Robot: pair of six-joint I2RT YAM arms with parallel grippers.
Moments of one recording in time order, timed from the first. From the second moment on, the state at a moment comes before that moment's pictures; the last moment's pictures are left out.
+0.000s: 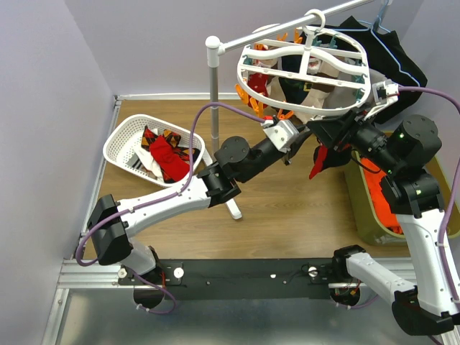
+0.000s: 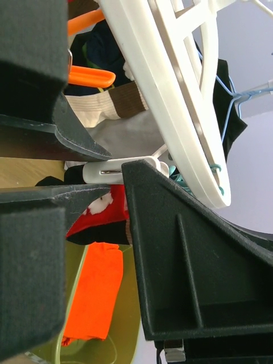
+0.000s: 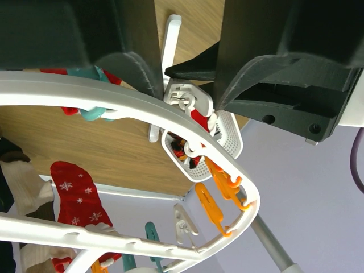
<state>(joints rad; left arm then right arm) -1.08 1.51 1.31 0.52 -0.03 0.13 0.24 0.92 1.36 -0.42 -0.44 0.41</state>
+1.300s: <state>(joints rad) -0.60 1.01 0.94 -0.21 -0.42 -0.44 0.24 0.90 1.34 -0.39 -0.44 0.37</state>
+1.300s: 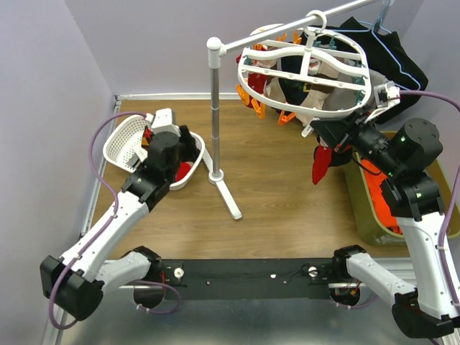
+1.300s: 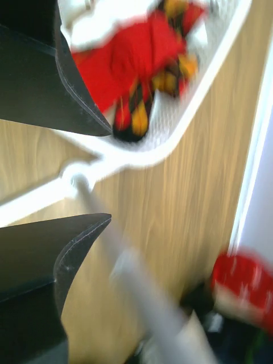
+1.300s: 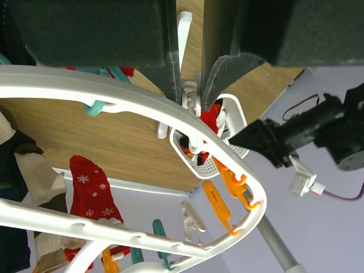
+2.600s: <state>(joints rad) -0.02 1.73 1.09 -0.15 -0.19 -0.42 0.24 0.87 1.33 -0.42 -0.42 0.35</state>
